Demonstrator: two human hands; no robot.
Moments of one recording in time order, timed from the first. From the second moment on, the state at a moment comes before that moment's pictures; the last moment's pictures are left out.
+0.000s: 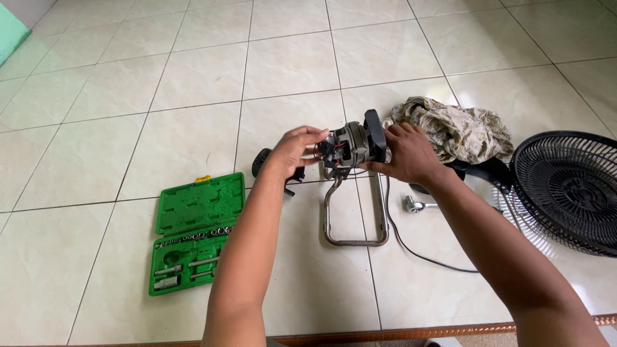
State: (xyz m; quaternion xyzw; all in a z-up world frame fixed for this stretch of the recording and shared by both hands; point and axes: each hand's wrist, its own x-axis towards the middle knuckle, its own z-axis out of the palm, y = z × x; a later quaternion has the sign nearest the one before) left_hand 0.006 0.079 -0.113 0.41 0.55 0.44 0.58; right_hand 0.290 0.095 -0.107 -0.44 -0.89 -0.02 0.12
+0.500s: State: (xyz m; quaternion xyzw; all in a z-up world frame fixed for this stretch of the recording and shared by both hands) left_hand 0.016 0.086 -0.120 0.48 0.59 0.46 0.47; right_hand 0.292 0.104 -0.110 -0.42 -0.90 0.02 0.15
